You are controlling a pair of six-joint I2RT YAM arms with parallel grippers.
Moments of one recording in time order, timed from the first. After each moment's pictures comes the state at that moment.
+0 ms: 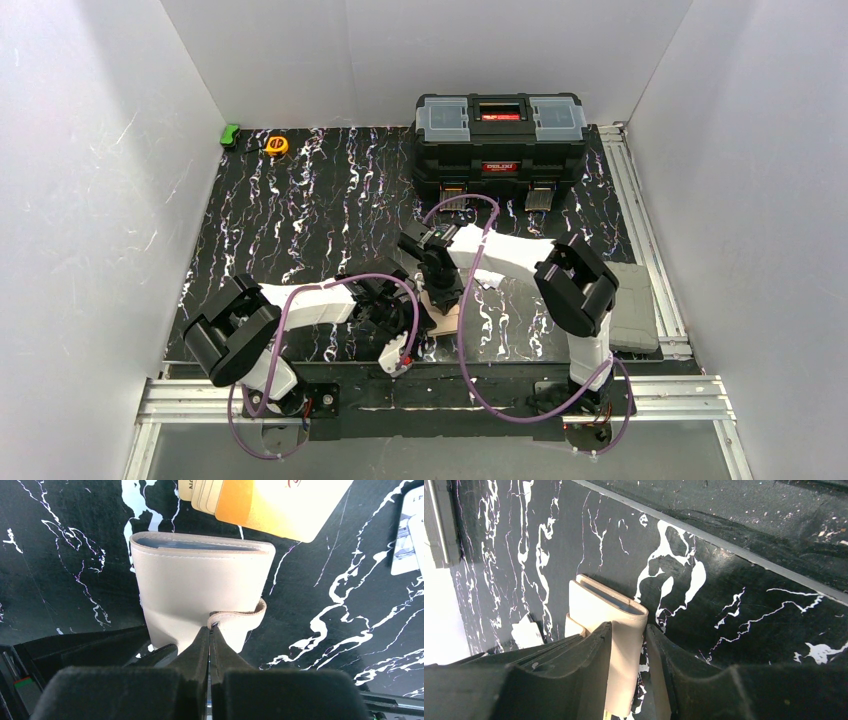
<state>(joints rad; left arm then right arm) -0.83 1.49 0.62 -0.28 0.69 2.02 0.97 1.93 1.41 -0.98 0.02 0.69</state>
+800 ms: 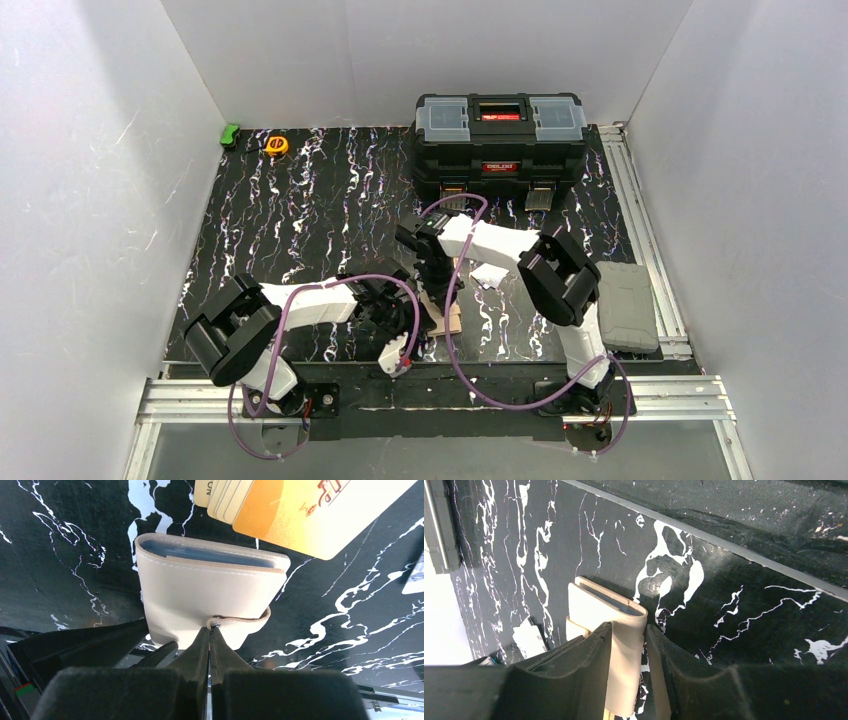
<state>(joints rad) -0.84 1.49 0.63 -0.31 0.68 2.05 0.94 2.04 1.53 -1.08 -0.07 0.57</state>
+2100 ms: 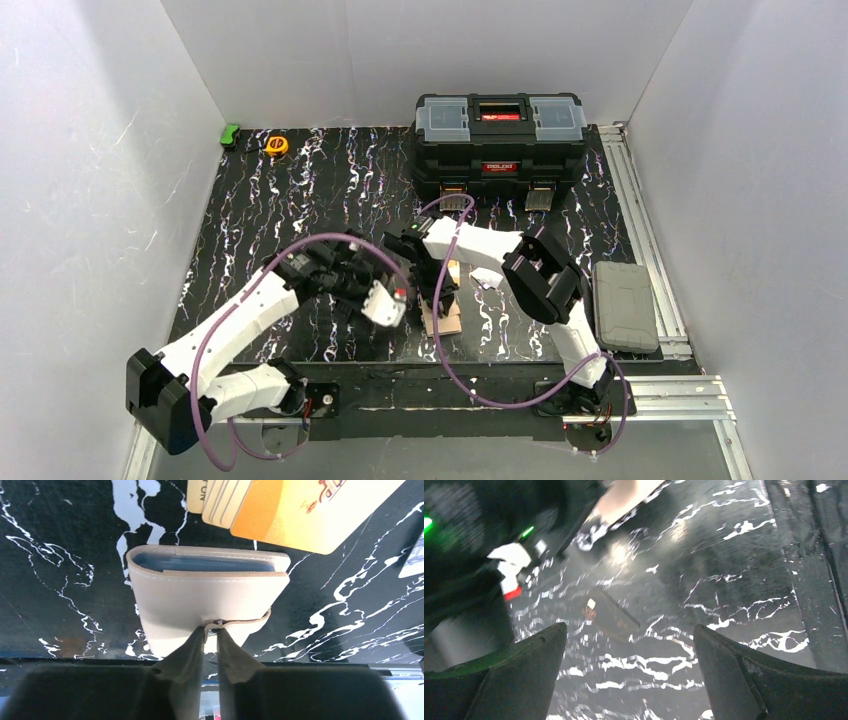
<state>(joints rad) -0.67 1.08 0.90 -0.92 0.41 1.45 0.97 2.16 1.64 -1.19 0.00 0.63</state>
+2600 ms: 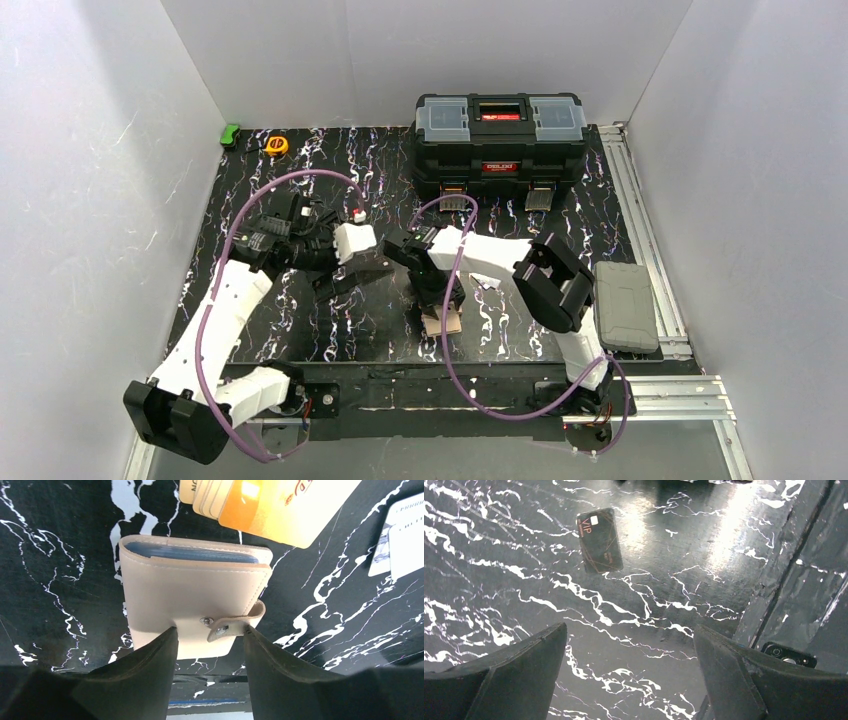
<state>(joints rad) -0.32 1.08 1.11 -1.09 0.45 0.93 1.02 2.05 1.54 -1.11 0.12 0.63</state>
